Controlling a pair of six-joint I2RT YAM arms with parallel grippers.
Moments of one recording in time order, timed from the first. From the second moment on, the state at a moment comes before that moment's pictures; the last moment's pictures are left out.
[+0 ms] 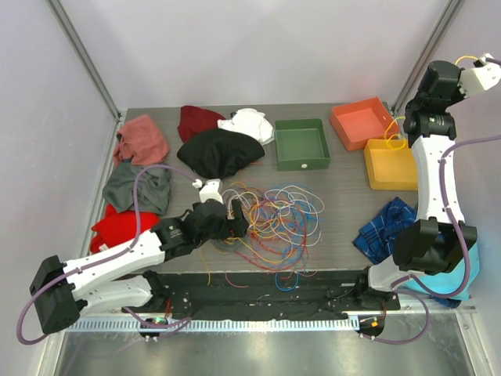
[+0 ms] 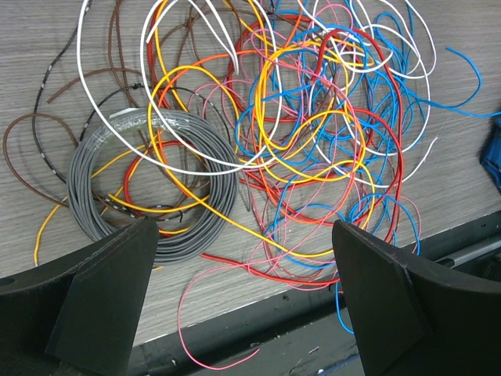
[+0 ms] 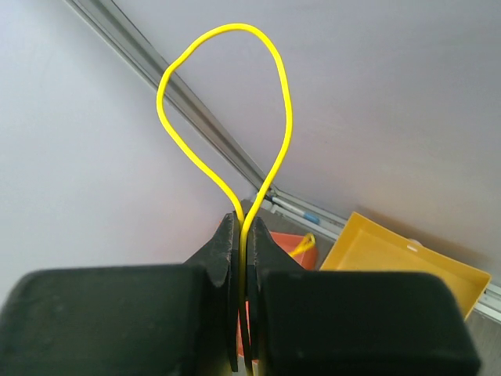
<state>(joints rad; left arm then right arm) -0.97 1.03 0.69 -0.38 -0.33 -0.84 -0.19 1.53 1.66 -0.25 0.68 0.59</state>
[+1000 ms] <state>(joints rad) -0.97 1.17 0.73 -0.37 -0.30 -0.83 -0.25 1.67 1.21 -0.16 0.61 0.65</state>
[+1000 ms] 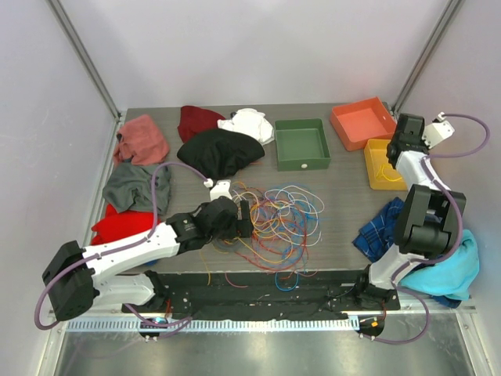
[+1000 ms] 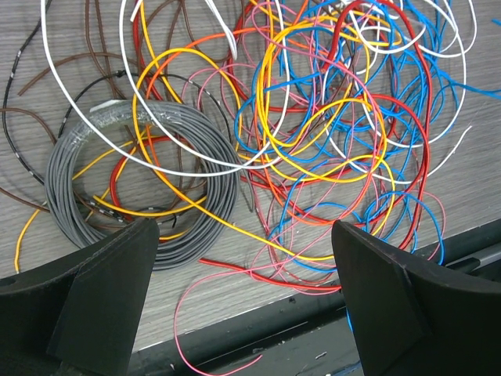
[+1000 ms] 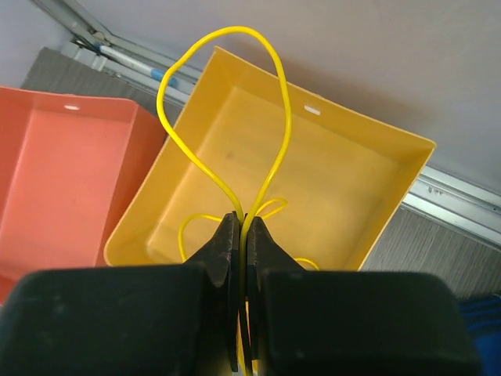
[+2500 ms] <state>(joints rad) -0.92 1.15 0.74 -0.35 -0.40 -0.84 0.62 1.05 0.75 -0.31 0.33 0.63</state>
